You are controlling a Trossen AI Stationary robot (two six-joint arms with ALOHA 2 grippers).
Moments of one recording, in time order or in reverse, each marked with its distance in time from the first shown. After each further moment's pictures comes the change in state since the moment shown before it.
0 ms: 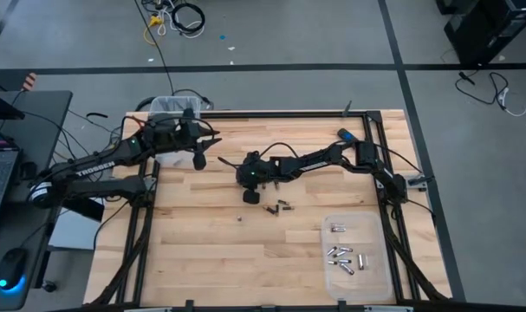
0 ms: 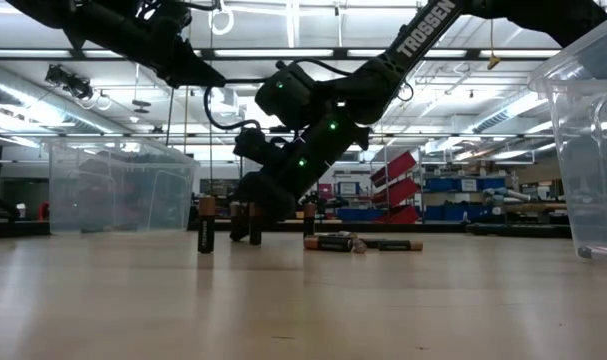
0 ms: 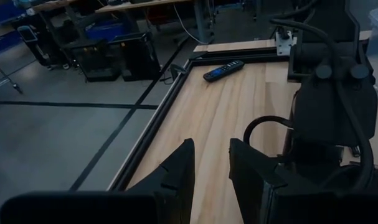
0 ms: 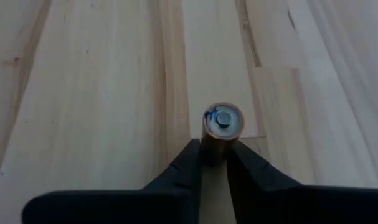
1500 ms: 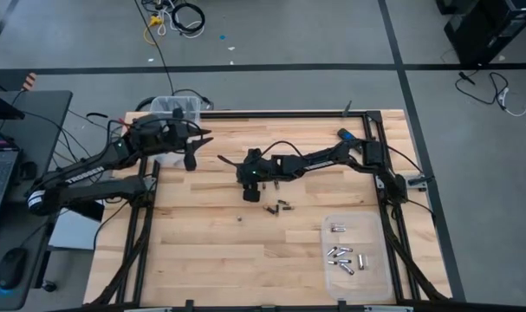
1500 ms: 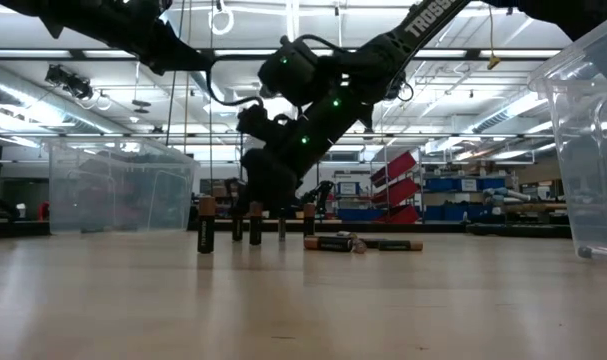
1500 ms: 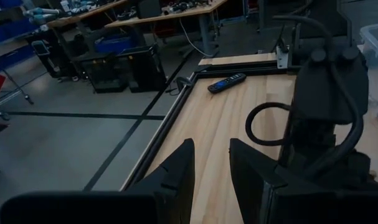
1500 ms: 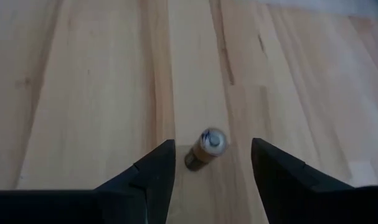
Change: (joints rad) left arm 0.001 -0.137 0.000 -0.082 -0.008 0.003; right arm 0.021 -0.075 -0.001 -0.056 0.067 -0.009
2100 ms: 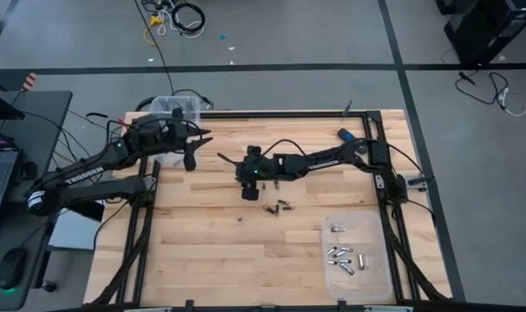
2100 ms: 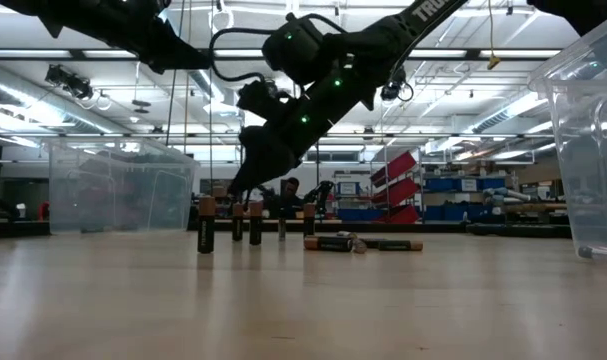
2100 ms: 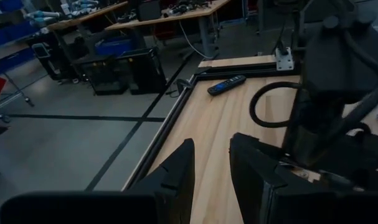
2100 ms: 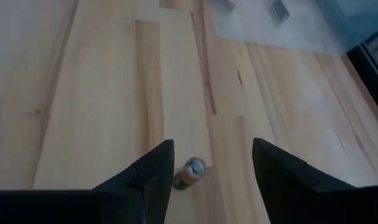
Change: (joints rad) left arm 0.000 -0.007 0.000 0.003 0.003 0.002; right arm 0.009 -0.052 0.002 0.005 0.055 -0.030
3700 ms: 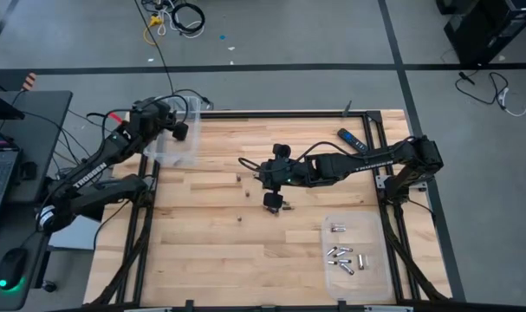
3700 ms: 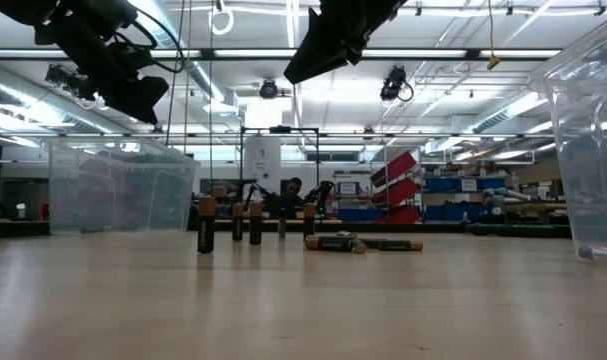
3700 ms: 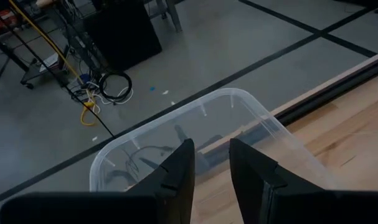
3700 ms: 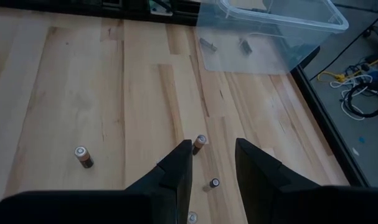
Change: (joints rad) left arm 0.369 0.026 0.003 -0.234 -0.500 -0.180; right arm 0.173 -0.426 -0.068 -0.344 0.168 0.154
